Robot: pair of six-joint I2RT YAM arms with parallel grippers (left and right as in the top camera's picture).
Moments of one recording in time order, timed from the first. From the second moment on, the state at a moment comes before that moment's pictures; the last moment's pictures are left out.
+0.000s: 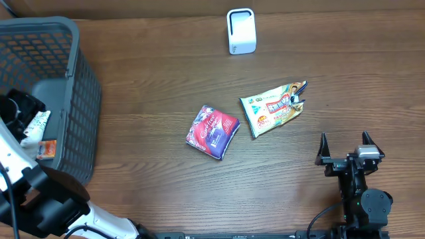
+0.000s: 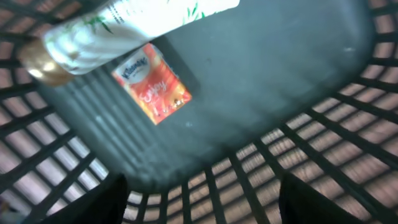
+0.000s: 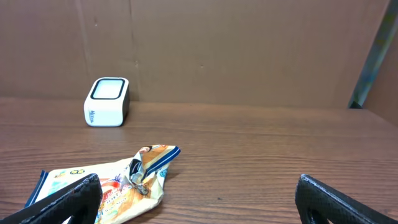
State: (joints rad) left arm 0.73 1.88 1.92 -1.42 0.02 -0.33; right arm -0.03 0.01 0.02 -0.04 -0.04 -0.03
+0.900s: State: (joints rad) left arm 0.73 1.88 1.31 -0.79 -0.11 -0.45; right arm -0.03 0.01 0.02 -0.04 -0.04 -0.03
